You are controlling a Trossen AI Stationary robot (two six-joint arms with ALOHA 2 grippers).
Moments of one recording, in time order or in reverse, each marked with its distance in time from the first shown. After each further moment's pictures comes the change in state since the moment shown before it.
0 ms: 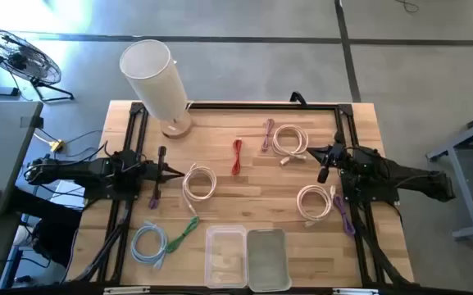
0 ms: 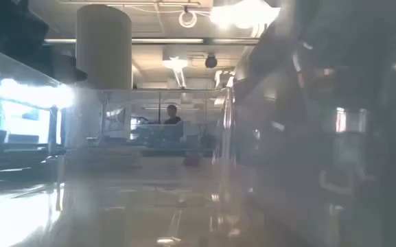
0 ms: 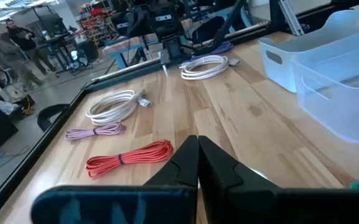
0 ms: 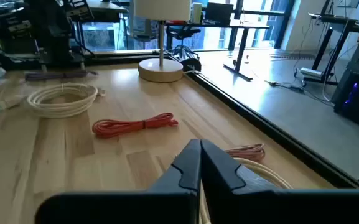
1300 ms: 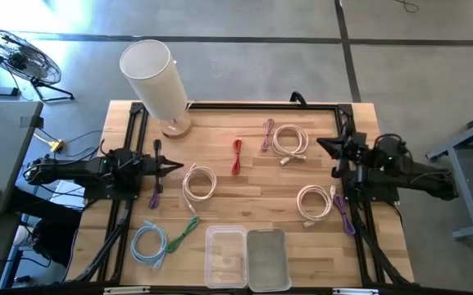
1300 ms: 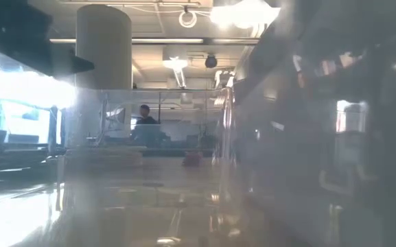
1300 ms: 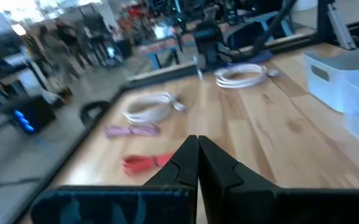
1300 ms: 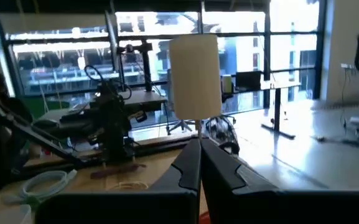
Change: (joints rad) left arm 0.000 0.000 0.063 0.018 -0.156 -0.013; right arm -0.001 0.091 0.261 0.126 -0.157 0.050
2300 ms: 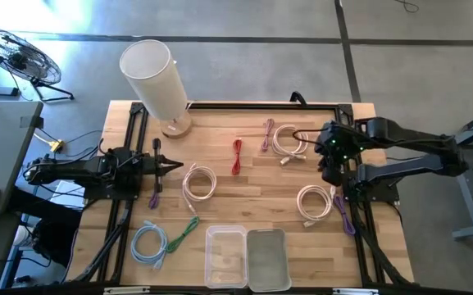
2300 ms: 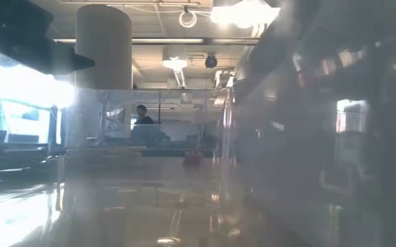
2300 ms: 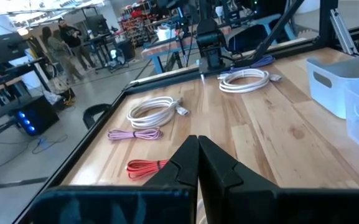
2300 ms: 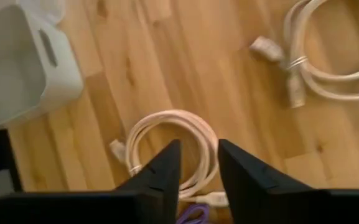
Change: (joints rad) left arm 0.000 0.001 0.021 -0.019 0.004 -0.025; right arm 0.000 0.831 0.713 -1.205 -0.297 0.176
